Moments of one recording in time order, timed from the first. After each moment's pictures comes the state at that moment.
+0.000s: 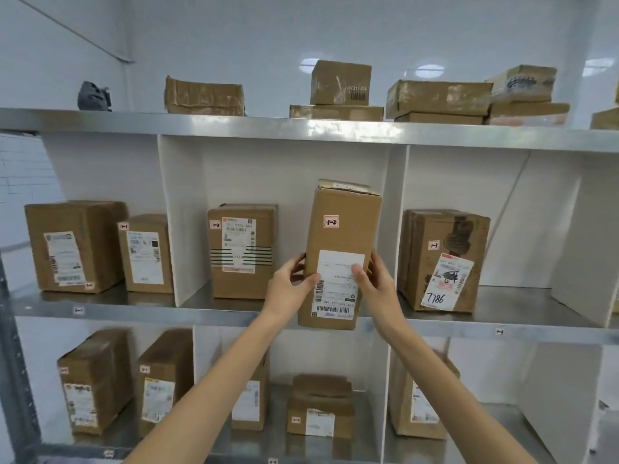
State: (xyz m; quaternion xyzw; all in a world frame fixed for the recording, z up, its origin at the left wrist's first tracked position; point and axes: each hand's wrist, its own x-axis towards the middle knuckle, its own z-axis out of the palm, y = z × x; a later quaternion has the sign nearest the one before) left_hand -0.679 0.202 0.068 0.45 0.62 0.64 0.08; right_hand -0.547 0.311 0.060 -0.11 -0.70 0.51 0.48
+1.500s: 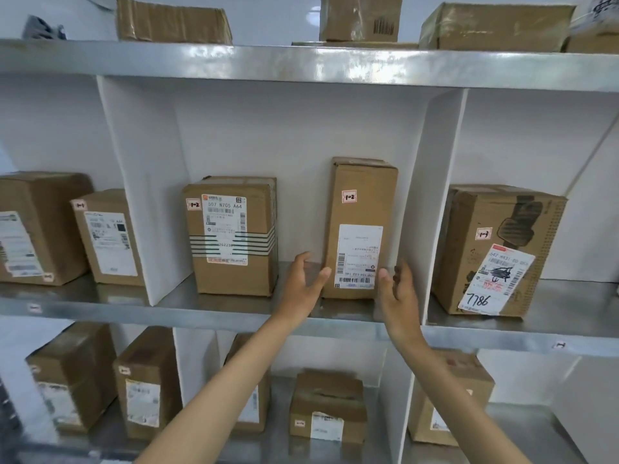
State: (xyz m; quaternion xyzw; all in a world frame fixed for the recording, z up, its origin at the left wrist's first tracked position) left_hand -0.740 0.293 0.018 0.43 0.69 0.58 0.09; right_hand -0.599 0.388 0.005 -0.27 -0.70 0.44 0.49
